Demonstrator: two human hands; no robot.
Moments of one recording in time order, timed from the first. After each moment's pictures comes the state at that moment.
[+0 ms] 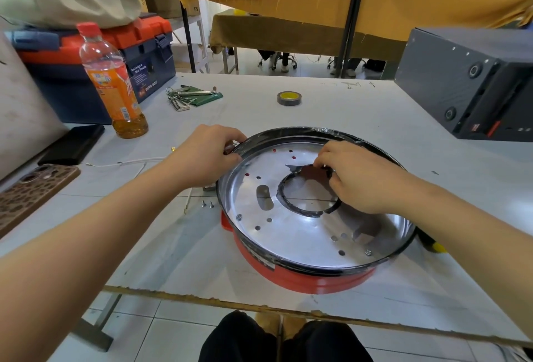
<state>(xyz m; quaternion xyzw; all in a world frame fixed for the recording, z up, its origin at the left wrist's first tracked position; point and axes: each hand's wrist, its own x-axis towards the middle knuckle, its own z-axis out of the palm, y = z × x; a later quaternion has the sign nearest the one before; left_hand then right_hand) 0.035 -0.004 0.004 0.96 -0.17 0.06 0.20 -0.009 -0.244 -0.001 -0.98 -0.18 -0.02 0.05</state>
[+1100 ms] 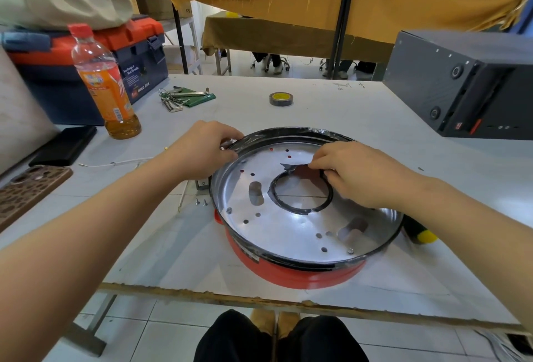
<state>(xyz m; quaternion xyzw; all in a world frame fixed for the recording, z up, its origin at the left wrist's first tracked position) 0.041 -0.008 0.006 0.96 -0.19 0.06 0.19 -0.016 -0.253 0.007 -0.98 -0.21 -0.03 -0.01</state>
